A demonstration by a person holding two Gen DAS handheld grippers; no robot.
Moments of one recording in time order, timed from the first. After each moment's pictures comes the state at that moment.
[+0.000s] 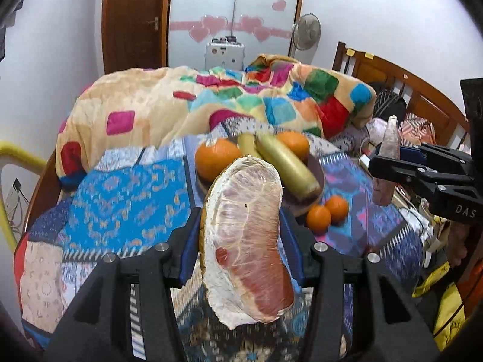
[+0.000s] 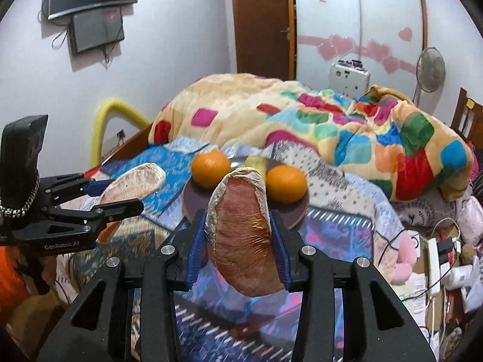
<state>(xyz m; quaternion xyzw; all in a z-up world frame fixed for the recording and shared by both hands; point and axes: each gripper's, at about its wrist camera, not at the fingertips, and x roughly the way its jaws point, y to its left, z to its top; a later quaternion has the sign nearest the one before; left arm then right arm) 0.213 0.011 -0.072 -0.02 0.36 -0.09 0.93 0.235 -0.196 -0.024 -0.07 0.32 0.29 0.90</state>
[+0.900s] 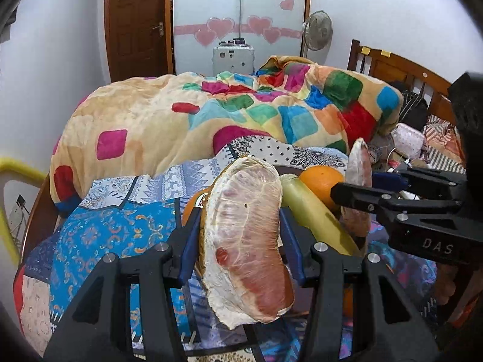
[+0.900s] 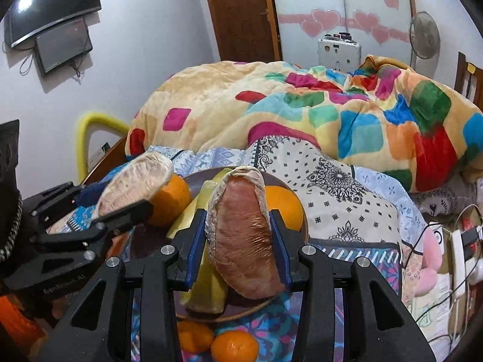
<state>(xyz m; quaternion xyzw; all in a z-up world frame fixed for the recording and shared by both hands) 0.311 -0.011 -0.095 0.00 0.35 -0.06 0.93 0.330 -0.177 -0.067 -0.02 0.37 0.27 0.89</state>
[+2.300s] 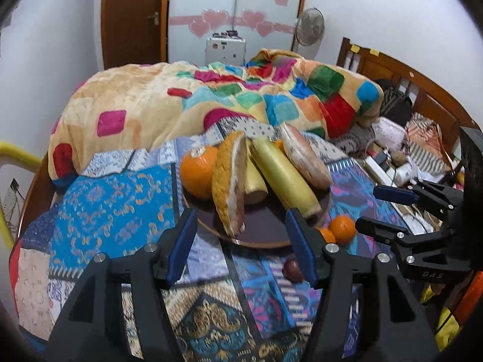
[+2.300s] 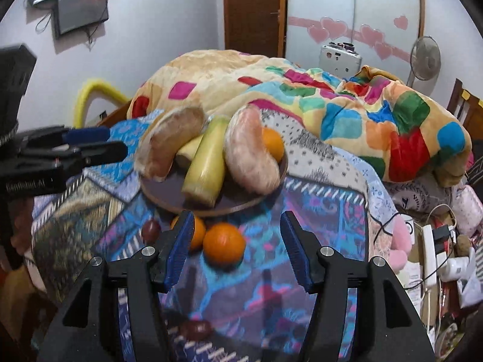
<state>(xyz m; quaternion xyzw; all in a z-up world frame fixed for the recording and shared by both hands) 0.244 -0.010 -0.085 -0.02 0.38 -0.09 0.92 0.249 -0.210 -0.082 -0.11 0.37 0.27 0.88</state>
